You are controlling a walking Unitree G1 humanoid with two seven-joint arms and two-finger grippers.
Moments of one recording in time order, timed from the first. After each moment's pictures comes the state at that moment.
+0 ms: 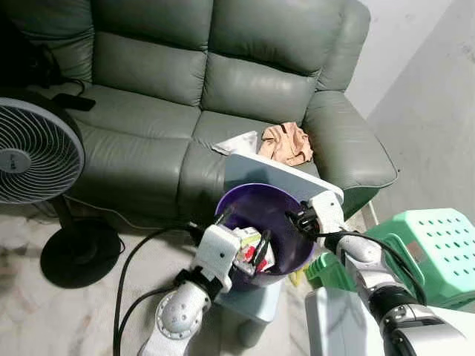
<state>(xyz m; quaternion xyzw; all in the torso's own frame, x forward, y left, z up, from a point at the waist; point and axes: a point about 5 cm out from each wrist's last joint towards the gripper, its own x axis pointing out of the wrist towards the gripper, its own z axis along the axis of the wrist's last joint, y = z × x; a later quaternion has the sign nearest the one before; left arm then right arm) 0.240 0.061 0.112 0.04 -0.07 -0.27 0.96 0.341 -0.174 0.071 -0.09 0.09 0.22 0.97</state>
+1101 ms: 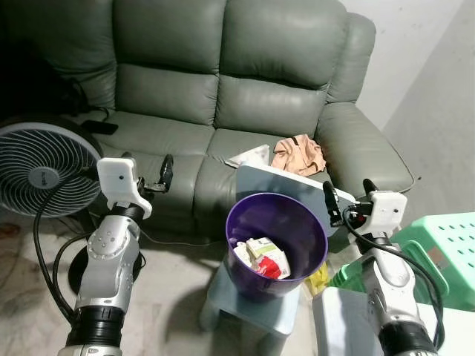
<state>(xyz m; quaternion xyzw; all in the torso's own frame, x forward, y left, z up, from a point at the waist) 0.325 0.184 0.147 -0.03 -0.09 -0.05 0.99 0.303 -0.211 0.098 0.00 -0.10 0.02 0.99</state>
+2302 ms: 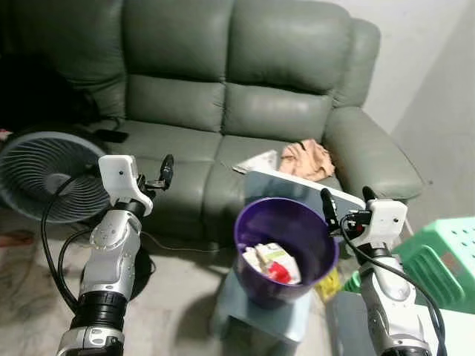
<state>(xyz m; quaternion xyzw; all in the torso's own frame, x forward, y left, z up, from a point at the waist) 0.338 0.192 0.142 -0.05 -0.07 -0.04 1.00 0.292 -0.190 0.104 0.01 -0.08 0.04 1.00</state>
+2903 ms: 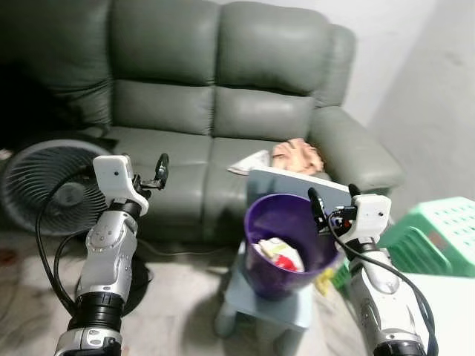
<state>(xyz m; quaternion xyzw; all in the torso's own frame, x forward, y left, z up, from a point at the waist) 0.337 0.192 0.141 -0.05 -0.08 -0.04 0.99 0.298 -0.181 0.105 0.00 -0.07 0.06 1.00</state>
